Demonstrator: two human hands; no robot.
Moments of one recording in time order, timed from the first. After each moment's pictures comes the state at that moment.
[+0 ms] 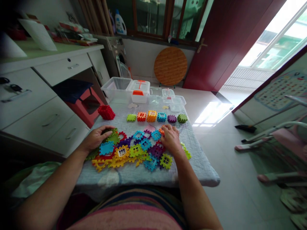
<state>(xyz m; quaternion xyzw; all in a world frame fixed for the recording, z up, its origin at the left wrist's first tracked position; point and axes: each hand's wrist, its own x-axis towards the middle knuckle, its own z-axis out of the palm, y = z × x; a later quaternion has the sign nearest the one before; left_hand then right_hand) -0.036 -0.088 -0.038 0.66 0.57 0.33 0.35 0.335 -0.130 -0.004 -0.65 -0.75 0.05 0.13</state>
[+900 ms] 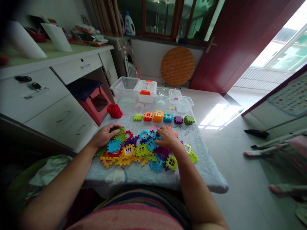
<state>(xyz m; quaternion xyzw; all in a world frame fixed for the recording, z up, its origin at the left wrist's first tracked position) -0.035 -0.091 -0.038 0.66 0.56 0.33 0.36 0.300 -0.106 0.009 -0.52 -0.84 0.12 0.04</state>
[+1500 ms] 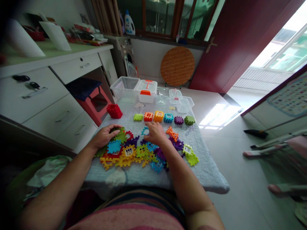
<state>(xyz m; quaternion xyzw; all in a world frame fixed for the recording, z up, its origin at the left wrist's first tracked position) -0.037 -0.089 -0.040 0.67 0.56 0.33 0.36 0.252 -0.087 0.005 -0.52 -0.84 0.10 0.13</state>
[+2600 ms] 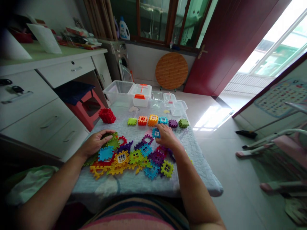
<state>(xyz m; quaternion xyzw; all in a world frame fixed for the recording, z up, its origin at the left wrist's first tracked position) -0.038 -0.088 -0.040 0.68 0.57 0.31 0.34 0.330 -0.085 0.008 -0.52 -0.84 0.11 0.16</state>
